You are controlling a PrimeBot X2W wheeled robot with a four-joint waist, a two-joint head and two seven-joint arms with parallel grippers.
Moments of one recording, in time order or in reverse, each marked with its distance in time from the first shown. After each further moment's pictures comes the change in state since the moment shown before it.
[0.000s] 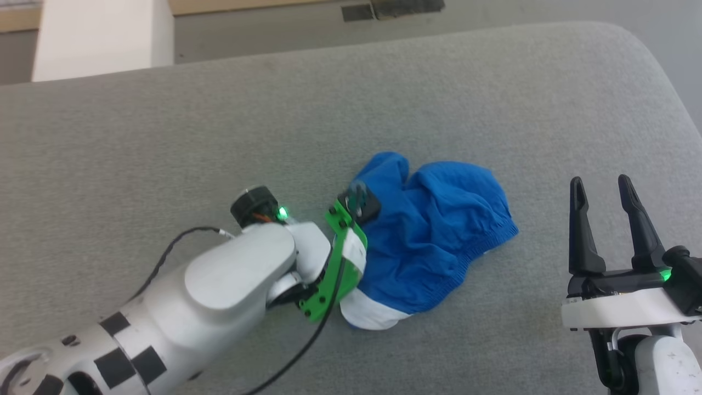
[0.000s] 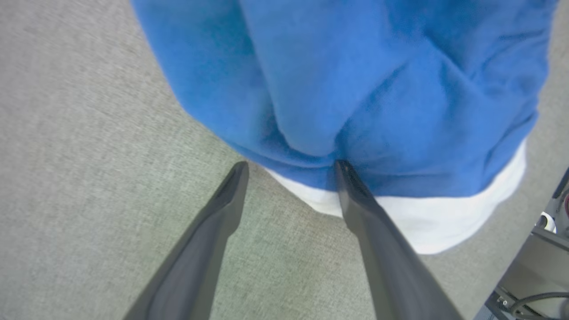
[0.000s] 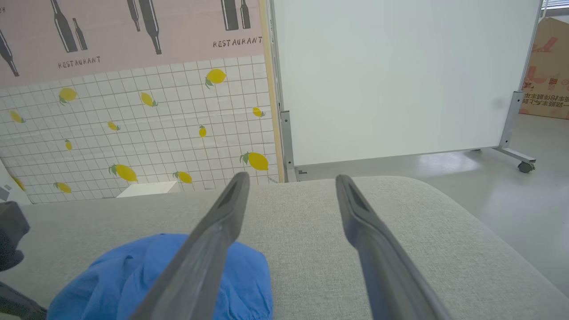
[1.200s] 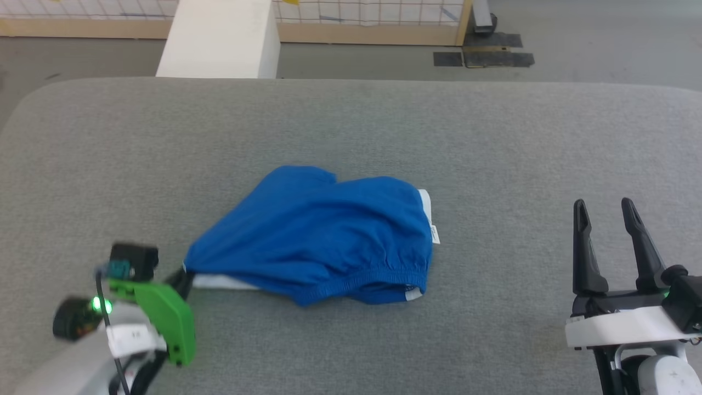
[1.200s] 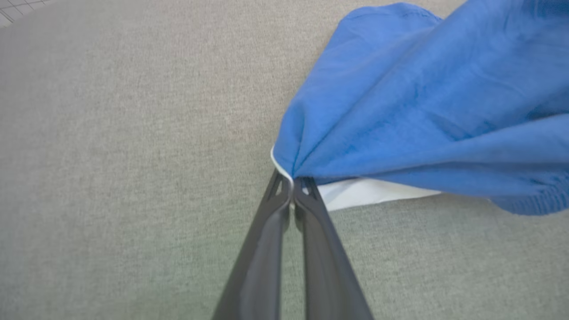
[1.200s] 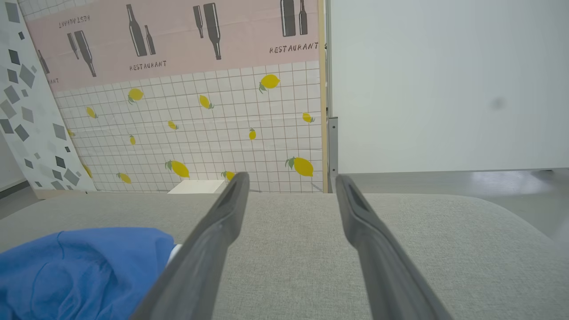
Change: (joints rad) left arm 0.428 0.382 0.231 -0.070 -0.249 0.281 -0.792; right arm 0.055 0.000 -0.020 0.007 -0.027 0.000 0.000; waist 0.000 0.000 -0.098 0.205
